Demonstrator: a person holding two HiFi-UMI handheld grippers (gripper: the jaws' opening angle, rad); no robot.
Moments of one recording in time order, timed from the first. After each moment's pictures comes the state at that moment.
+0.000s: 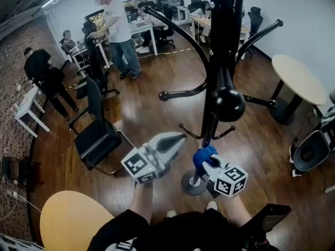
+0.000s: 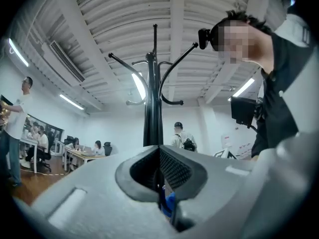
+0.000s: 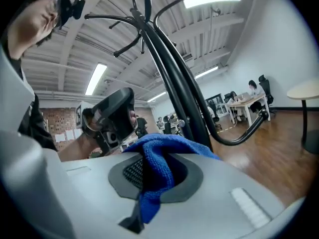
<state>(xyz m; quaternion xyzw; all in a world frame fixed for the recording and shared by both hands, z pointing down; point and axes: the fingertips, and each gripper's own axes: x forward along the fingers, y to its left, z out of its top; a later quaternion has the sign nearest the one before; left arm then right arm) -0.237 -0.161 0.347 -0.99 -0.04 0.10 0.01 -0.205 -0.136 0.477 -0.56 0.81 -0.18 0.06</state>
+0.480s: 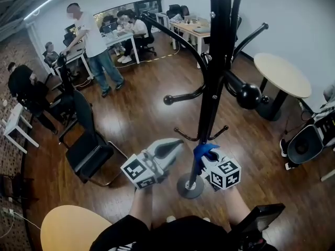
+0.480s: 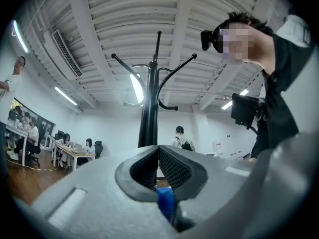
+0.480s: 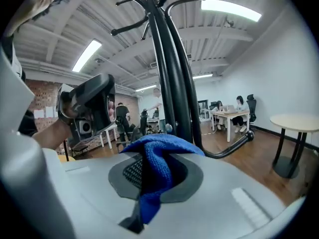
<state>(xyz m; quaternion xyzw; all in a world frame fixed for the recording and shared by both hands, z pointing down) -0.257 -0.148 0.344 -0.99 -0.09 0.11 -0.03 -0.185 -0.146 0.482 -0.66 0.74 -0.14 -0.04</state>
